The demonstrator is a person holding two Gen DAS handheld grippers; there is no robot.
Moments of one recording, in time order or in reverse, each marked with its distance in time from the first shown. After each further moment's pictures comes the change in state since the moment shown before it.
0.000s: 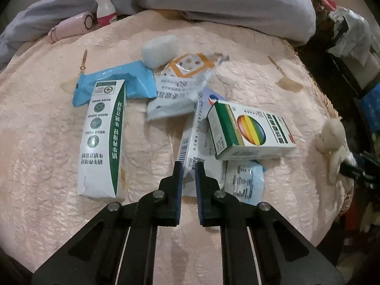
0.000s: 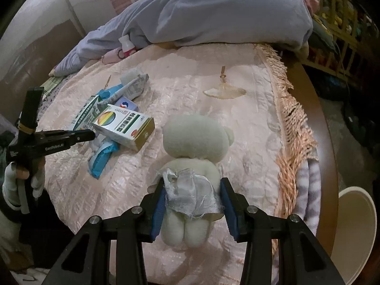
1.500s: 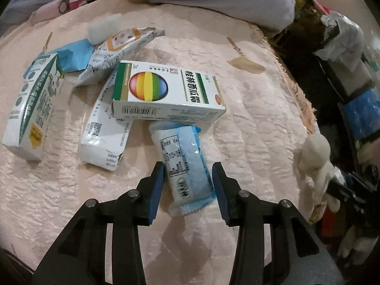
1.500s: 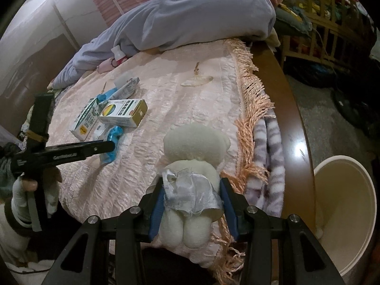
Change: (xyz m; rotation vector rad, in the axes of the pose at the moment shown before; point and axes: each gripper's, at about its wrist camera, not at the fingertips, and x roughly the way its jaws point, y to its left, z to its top) left arm 0.020 -0.081 -0.018 -0.070 0.031 -0.113; right arm -0.041 -0.033 -0.045 0.079 -0.037 0.006
